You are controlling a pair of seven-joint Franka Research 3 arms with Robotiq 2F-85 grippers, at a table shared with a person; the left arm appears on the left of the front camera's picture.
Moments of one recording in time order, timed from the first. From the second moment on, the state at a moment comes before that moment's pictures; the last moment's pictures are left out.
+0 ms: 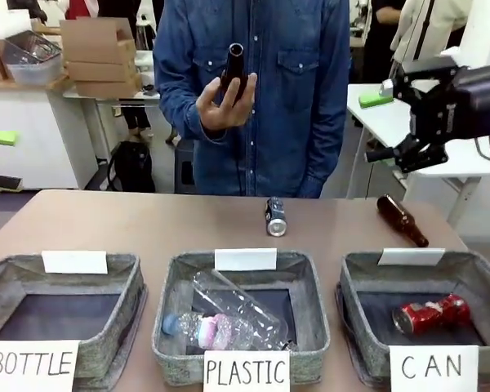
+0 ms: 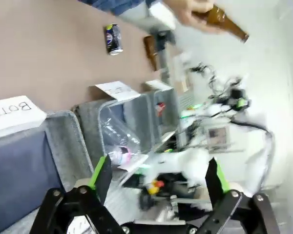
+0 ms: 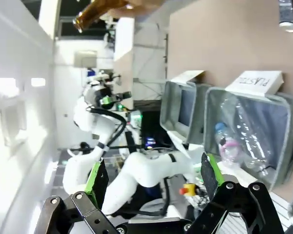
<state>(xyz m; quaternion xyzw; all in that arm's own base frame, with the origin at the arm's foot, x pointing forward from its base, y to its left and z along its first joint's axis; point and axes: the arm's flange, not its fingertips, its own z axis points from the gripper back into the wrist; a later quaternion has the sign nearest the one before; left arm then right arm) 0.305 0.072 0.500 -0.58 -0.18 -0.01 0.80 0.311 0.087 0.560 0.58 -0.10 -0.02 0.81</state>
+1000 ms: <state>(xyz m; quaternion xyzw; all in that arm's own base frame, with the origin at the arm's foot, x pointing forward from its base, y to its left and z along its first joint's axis) 0.264 0.182 0.521 -0.52 -0.20 0.04 0.83 0.312 0.086 0.562 0.58 -0.10 -0.03 0.81</state>
